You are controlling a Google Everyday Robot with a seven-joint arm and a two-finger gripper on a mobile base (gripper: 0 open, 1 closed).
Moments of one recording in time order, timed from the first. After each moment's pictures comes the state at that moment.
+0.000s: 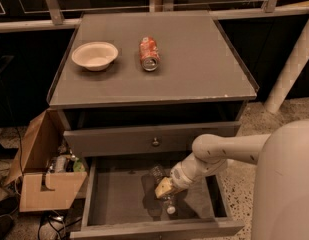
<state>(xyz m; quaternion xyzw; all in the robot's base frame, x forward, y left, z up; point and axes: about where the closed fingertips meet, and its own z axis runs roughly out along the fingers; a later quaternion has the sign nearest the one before) 0.480 -0.058 0.460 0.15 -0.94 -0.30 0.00</state>
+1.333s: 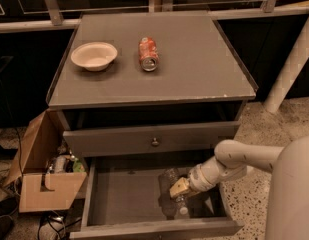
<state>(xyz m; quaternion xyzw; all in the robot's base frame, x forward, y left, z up) 0.484 -0.111 0.437 0.07 -0.94 -0.35 0.02</state>
